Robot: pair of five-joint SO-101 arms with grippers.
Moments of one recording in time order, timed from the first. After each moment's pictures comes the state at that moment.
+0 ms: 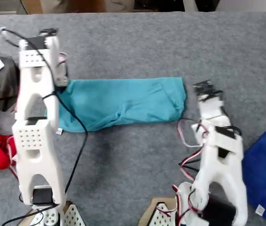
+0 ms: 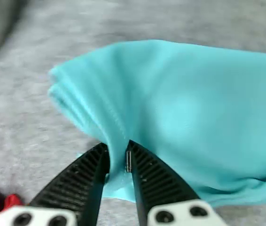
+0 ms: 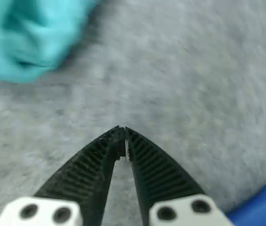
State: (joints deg) left arm -5.6 43.3 -49.8 100.1 -6.4; right arm 21.8 -22.8 62.9 29.3 29.7
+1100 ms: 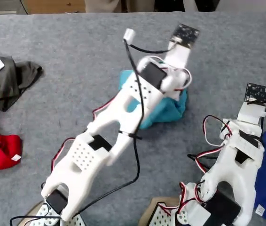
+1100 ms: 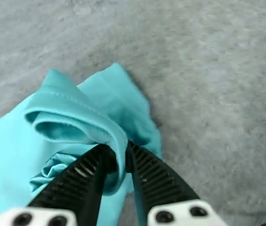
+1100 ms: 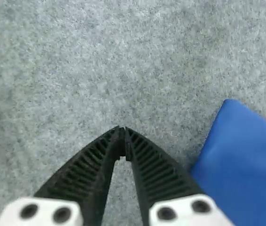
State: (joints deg) left arm 38.7 43.3 -62.2 78.5 1.5; right arm 35.3 -20.8 60.5 22.3 13.9
